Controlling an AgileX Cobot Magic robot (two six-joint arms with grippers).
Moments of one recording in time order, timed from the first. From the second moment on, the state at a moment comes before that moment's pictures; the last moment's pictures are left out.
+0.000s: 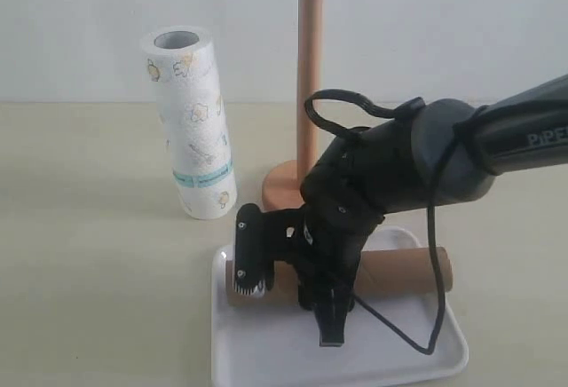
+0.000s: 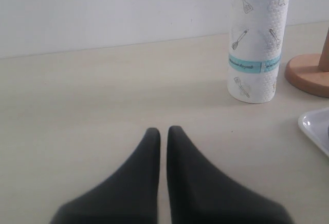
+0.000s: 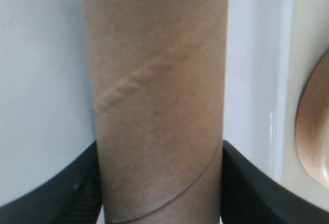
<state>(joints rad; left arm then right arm) -0.09 0.00 0.00 -0.02 0.31 0.08 0.81 1.96 -1.13 -0.31 0.54 -0.59</state>
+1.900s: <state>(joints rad) -0.09 0.00 0.00 -0.02 0.31 0.08 0.84 1.89 -1.13 -0.29 0.54 -0.62</state>
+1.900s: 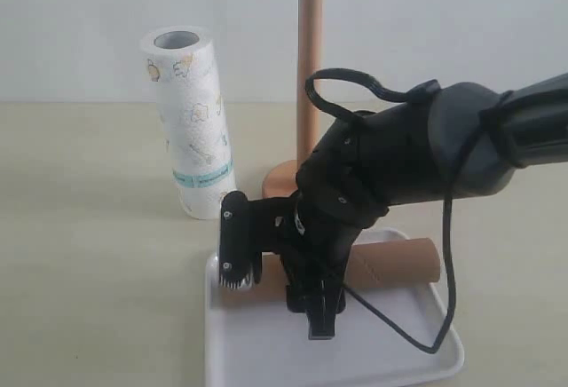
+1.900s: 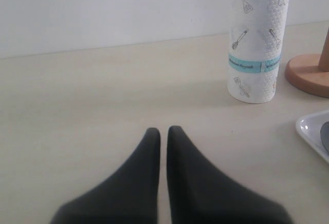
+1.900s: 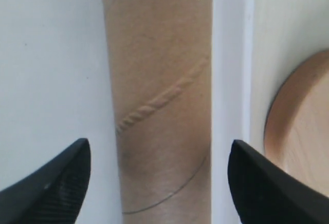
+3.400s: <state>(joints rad) -0.09 0.00 0.00 -0.02 0.31 0.08 0.84 1.01 -1.13 -0.32 0.92 0.30</state>
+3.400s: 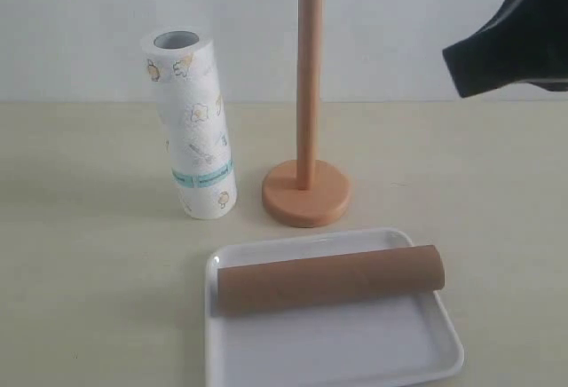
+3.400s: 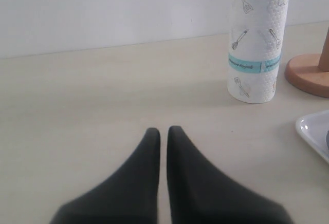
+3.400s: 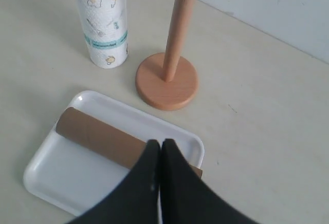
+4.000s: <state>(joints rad) -0.09 0.00 0.00 -0.02 0.31 0.08 0.64 0.84 -1.11 -0.20 0.90 0.32</state>
